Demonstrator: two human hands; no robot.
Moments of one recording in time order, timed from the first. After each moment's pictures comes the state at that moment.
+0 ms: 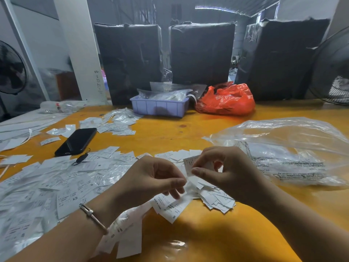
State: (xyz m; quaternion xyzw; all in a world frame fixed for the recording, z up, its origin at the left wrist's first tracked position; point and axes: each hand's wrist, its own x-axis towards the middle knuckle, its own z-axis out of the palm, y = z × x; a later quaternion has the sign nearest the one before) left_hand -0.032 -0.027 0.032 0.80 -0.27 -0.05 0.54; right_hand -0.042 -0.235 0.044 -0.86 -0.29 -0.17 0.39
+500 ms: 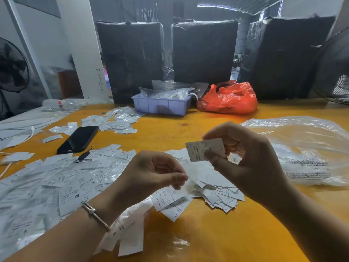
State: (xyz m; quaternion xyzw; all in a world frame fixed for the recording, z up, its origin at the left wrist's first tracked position) left_hand -0.033 -0.027 0.032 0.78 -0.29 0.02 0.56; right_hand -0.060 -0.237 0.060 -0.79 -0.29 -0.28 0.46
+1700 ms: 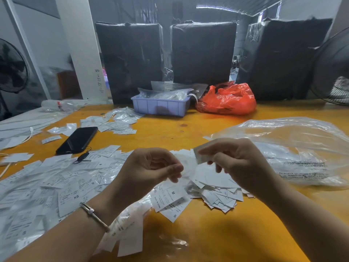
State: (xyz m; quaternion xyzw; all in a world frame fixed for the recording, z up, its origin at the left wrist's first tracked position) left_hand -0.034 -0.026 0.033 0.77 -0.28 0.08 0.56; right_hand -0.040 -0.246 0.051 -0.82 -0.24 -0.16 0.49
